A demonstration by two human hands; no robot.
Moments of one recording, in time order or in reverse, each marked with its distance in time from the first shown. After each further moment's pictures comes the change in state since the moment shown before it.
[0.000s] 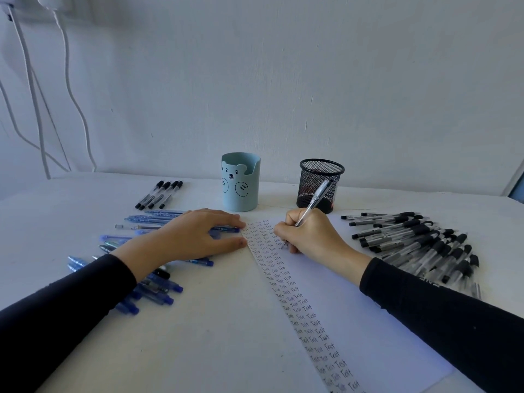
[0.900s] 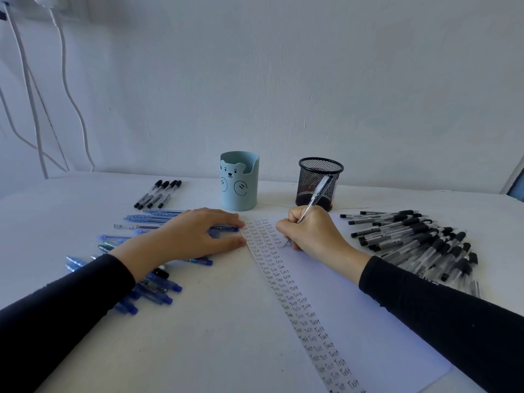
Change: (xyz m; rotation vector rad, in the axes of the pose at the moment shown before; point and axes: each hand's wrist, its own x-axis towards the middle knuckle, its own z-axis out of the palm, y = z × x) left_hand 0.001 -0.002 0.001 -0.016 0.002 0.001; right_hand 0.000 0.001 -0.002 -0.037 0.049 0.004
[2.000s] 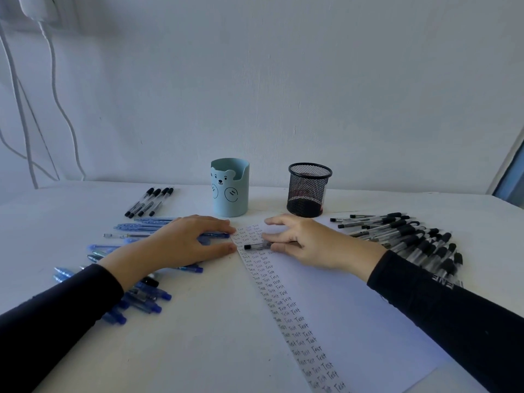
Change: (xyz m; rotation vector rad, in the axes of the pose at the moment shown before) left_hand -0.002 0.003 -0.001 0.013 0.000 0.010; right_hand 0.005 0.010 -0.030 -0.473 -0.494 -0.361
